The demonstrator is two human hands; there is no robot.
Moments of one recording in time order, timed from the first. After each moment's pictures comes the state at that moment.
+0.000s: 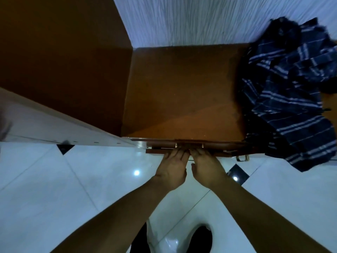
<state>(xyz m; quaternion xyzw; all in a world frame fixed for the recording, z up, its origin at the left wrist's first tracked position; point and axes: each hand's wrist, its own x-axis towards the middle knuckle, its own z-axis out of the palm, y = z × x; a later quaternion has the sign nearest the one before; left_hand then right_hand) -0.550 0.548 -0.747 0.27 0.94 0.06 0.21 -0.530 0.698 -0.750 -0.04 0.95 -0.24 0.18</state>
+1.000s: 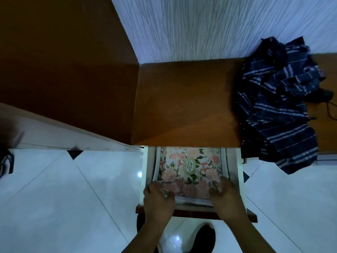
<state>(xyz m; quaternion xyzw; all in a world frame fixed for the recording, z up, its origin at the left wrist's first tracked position) -0.471 0.505 -0.673 -0.25 0.89 0.31 0.24 -0.451 0.703 -0.676 0.34 0.81 -0.39 0.26</state>
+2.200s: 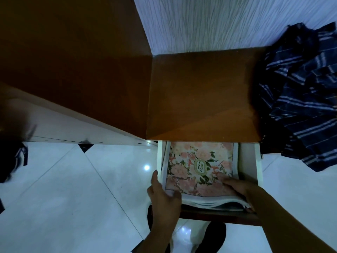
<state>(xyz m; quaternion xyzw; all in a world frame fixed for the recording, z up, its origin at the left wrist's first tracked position) -0.465 0.485 -0.648 -0.32 0.81 0.45 0.18 -0.484 0.727 -0.728 0.49 0.57 -0.49 0.45</state>
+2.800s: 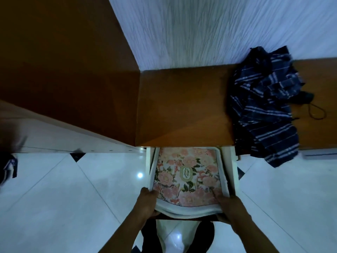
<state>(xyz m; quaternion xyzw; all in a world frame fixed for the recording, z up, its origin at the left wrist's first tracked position) -0.489 0.466 -0.627 -0.44 0.67 0.46 0.38 -0.425 0.714 -0.671 0.58 0.52 -0.55 0.30</state>
